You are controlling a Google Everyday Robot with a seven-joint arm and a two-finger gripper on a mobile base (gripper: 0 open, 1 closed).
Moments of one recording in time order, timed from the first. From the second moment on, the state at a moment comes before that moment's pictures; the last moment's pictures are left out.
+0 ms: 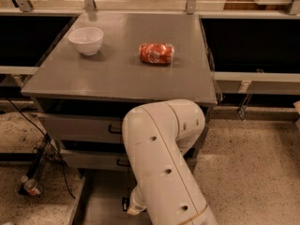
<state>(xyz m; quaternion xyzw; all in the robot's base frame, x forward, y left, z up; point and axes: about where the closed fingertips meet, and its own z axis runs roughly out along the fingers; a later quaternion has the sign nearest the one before) 0.450 0.085 0.224 -0.62 0.75 0.15 0.13</state>
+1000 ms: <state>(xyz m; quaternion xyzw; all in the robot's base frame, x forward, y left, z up) 0.431 0.032 0.229 -0.58 0.79 0.14 0.12</state>
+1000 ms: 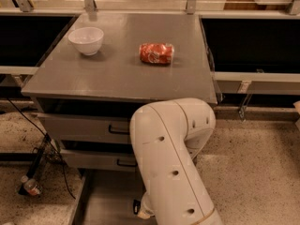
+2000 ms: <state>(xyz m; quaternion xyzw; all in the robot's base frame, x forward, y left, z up) 0.434 -0.018 0.294 -0.56 0.81 0.07 0.15</state>
